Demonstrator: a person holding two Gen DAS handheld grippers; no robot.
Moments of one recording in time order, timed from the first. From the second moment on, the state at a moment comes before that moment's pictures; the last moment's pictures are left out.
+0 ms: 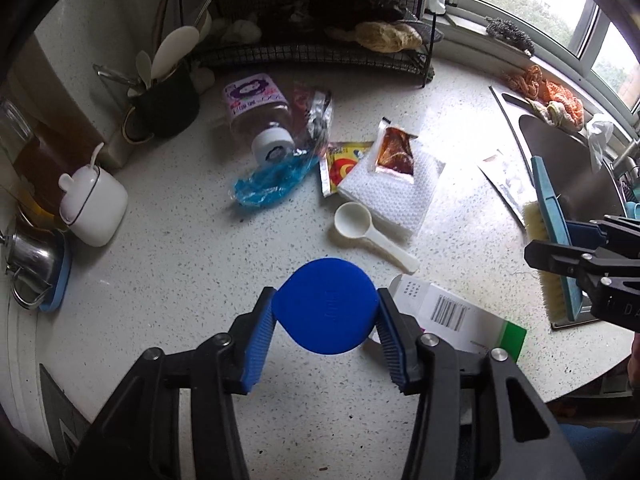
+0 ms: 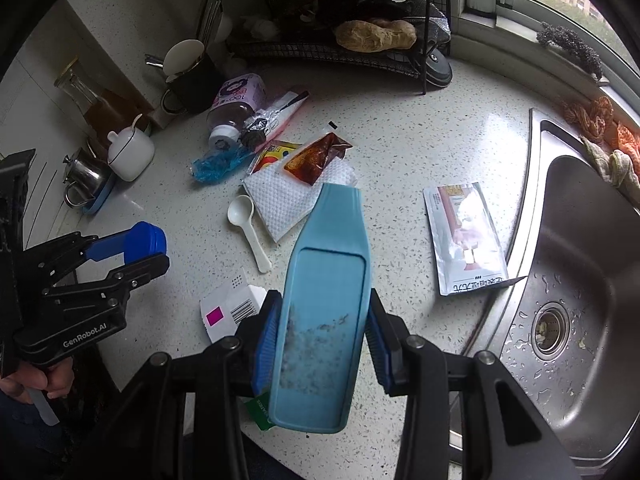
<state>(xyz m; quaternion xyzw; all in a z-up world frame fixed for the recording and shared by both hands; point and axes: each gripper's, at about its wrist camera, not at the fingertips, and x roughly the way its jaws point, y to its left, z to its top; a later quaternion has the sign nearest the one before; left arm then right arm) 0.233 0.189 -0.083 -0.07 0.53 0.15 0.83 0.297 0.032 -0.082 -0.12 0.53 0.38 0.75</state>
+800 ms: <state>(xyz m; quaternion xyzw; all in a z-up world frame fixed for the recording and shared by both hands) 0.202 -0.023 -0.035 0.03 0.47 -0.01 0.88 0.203 -0.155 -0.046 -0.05 0.47 0.28 0.84</state>
